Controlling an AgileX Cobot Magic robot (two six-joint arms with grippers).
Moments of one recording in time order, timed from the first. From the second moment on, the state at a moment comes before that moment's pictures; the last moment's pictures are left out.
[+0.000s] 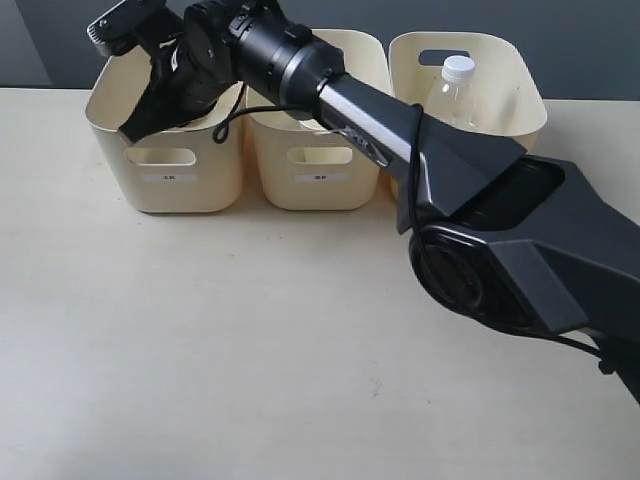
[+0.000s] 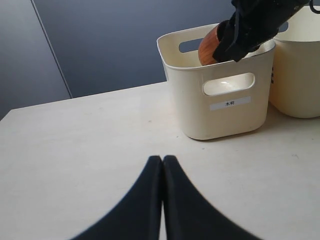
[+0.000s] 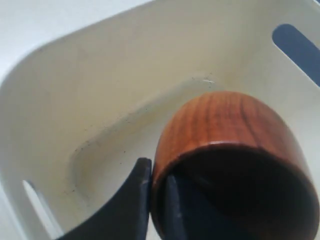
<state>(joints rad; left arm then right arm) -0.07 0.00 0.00 0.02 0.24 0.12 0.76 2.62 -2.61 0.00 0.82 -0.23</state>
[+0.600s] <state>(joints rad) -0.07 0.00 0.00 0.02 0.24 0.12 0.71 2.62 -2.61 0.02 0.84 -0.12</state>
